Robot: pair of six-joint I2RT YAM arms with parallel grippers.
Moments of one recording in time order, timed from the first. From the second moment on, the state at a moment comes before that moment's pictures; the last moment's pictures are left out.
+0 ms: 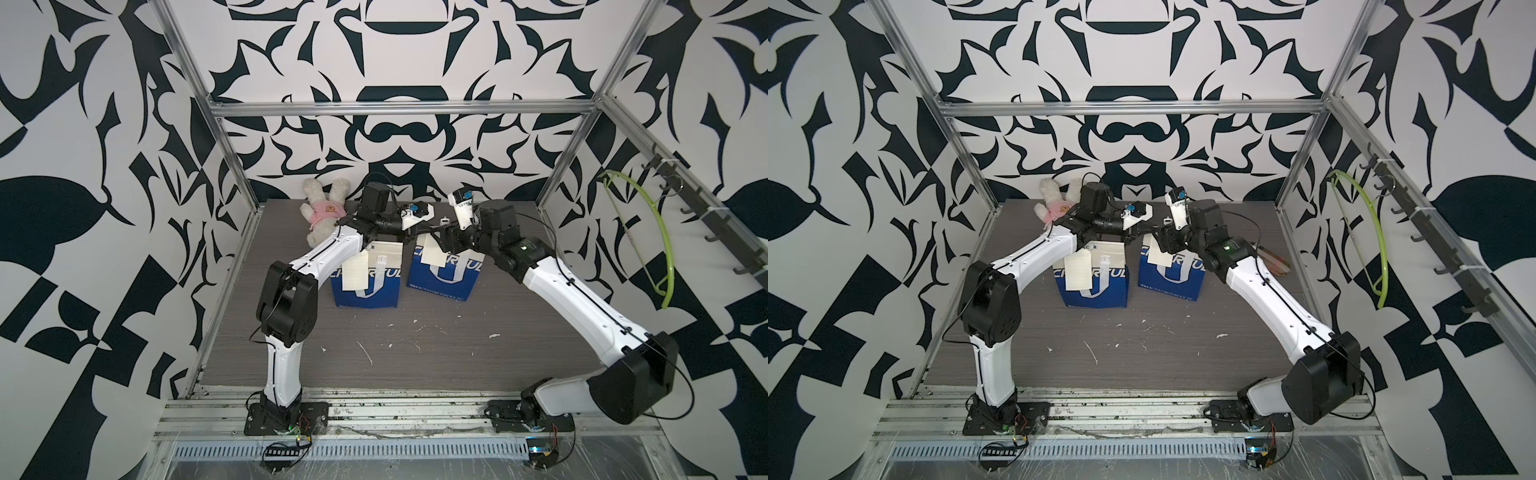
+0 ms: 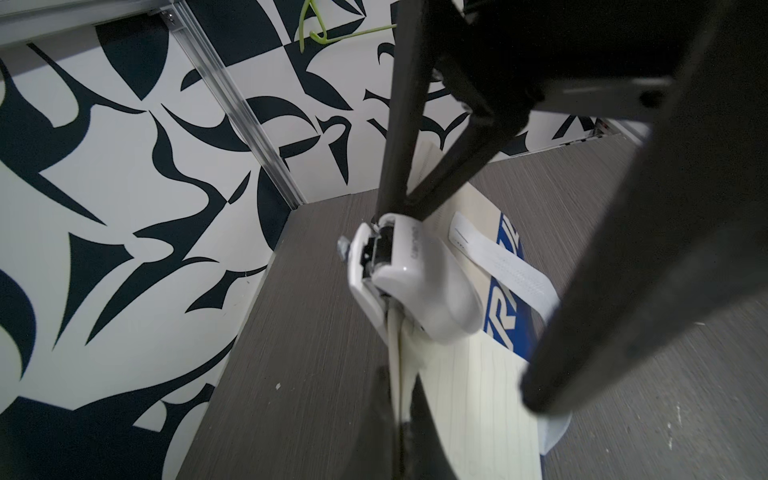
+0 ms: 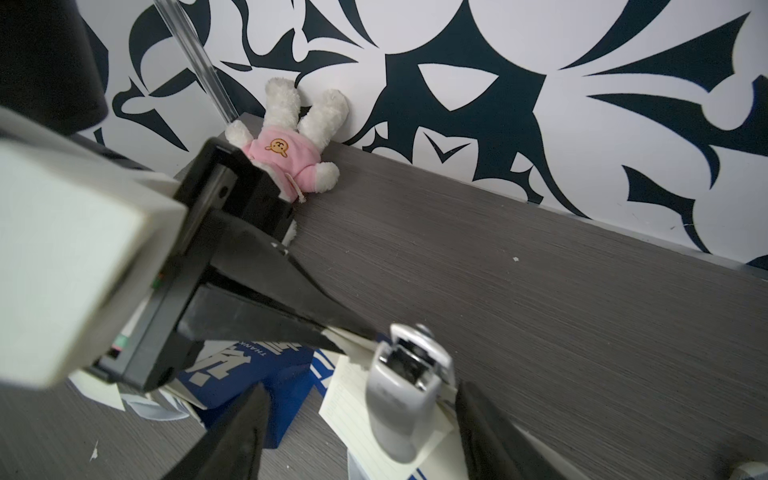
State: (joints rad) left arm -0.53 1.99 1.69 -0.15 0.91 0.70; right arm 0.45 1.40 1.31 -0.40 -0.12 0.10
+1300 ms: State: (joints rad) left arm -0.53 1.99 1.59 0.00 0.87 0.61; right arm 0.42 1.21 1.45 -0.61 0.21 0.24
